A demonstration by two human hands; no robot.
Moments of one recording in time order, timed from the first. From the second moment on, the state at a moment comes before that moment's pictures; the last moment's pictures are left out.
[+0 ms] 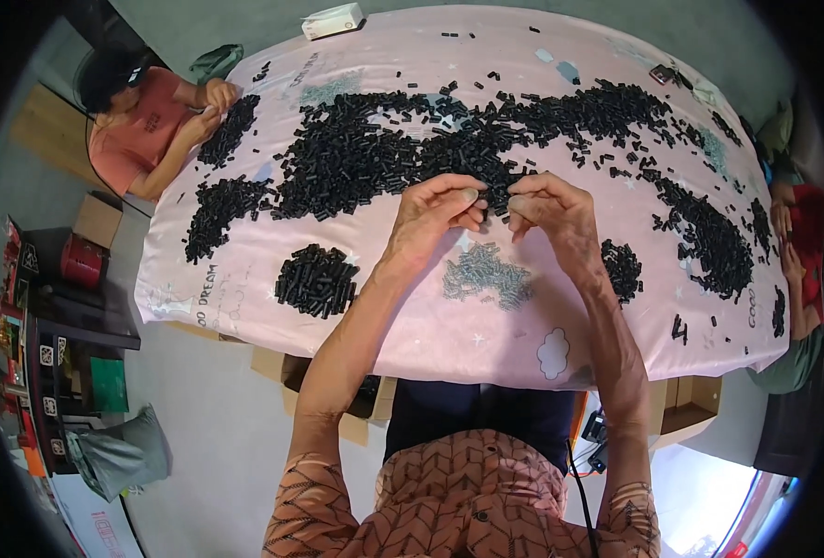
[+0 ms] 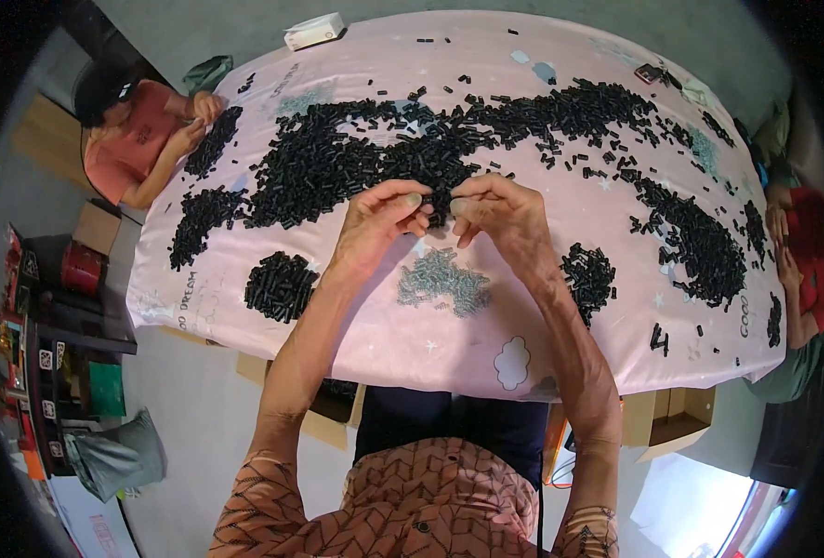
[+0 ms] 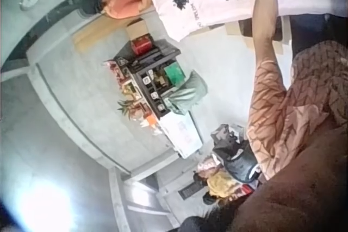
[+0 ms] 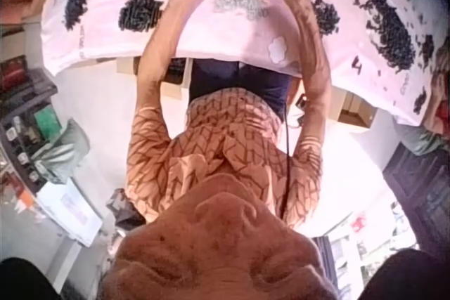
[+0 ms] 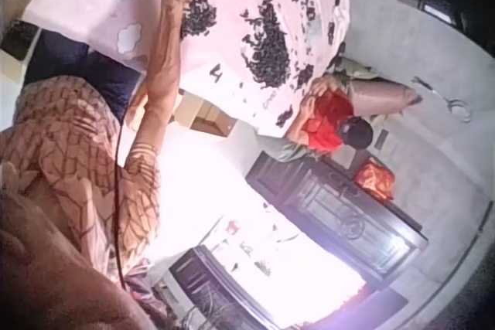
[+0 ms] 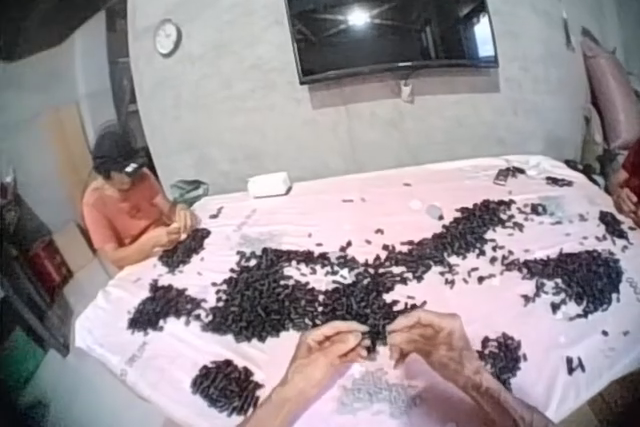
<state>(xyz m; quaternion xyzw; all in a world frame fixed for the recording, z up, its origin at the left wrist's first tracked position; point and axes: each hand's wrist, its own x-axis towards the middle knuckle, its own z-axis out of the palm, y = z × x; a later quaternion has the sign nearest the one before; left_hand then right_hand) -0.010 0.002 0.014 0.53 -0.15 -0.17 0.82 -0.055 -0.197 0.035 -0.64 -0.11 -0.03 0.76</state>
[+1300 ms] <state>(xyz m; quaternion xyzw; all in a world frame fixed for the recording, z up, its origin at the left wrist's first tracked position) -0.030 -0.005 0.028 0.60 -0.30 -0.03 0.74 -0.067 -0.183 0.030 -0.64 -0.21 -0.14 0.72</state>
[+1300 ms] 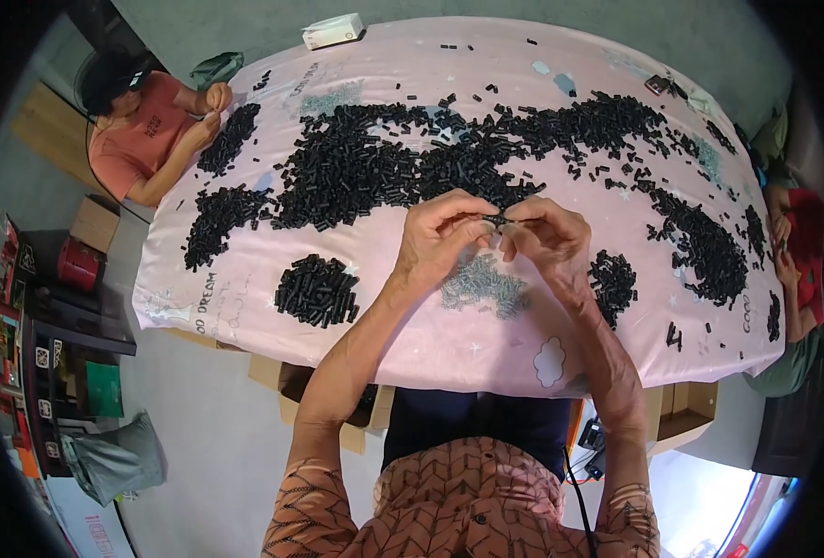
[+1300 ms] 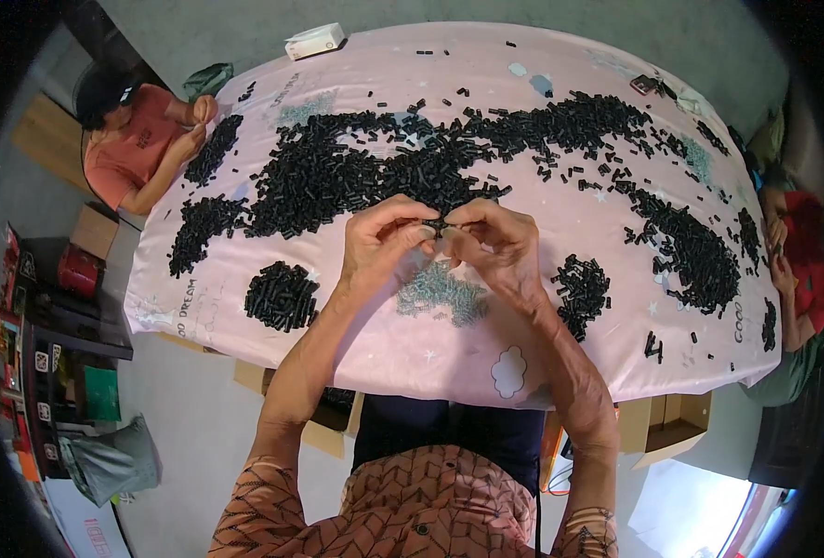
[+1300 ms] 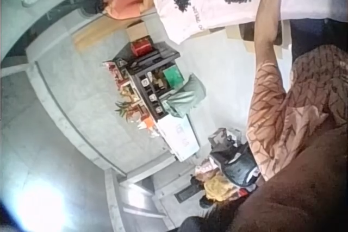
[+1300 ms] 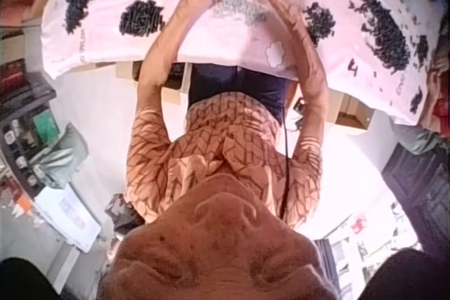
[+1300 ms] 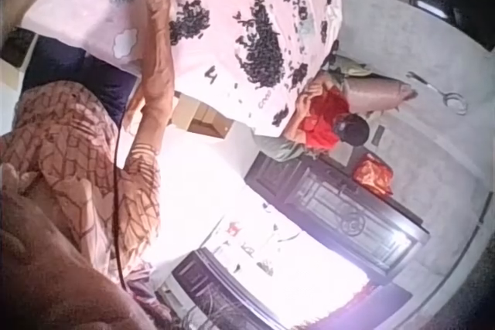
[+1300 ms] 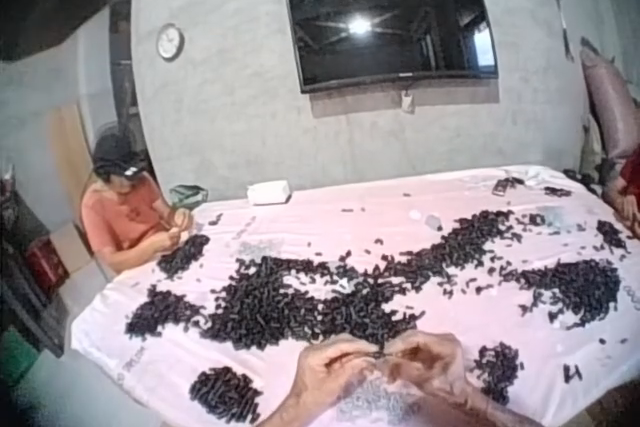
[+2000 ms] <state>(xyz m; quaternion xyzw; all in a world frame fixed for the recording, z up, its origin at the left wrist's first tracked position) -0.028 -0.003 0.029 0.61 -0.33 0.00 0.72 -0.067 -0.183 0.027 -0.65 -0.22 -0.16 0.71</state>
